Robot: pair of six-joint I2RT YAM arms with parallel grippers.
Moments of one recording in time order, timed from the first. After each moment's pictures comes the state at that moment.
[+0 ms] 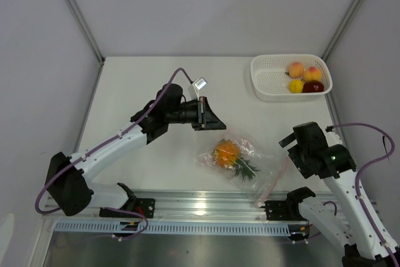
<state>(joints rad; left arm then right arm) -0.72 1.30 1.05 -0.09 0.62 -0.88 0.39 0.69 0.91 -1.24 0.34 1.24</state>
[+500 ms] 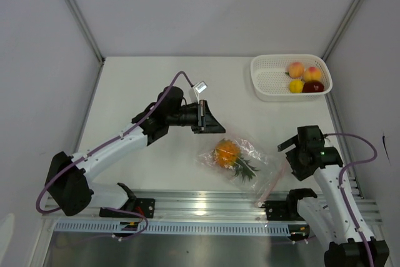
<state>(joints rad) -0.72 1.30 1.01 -0.08 0.64 -0.88 0.11 0.76 0.67 -1.05 0.17 1.12</state>
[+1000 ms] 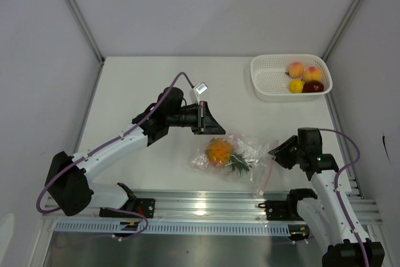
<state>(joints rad) -0.72 1.30 0.99 -0.07 0.66 -0.88 0.06 0.72 0.51 -0.76 -0.16 0.99</state>
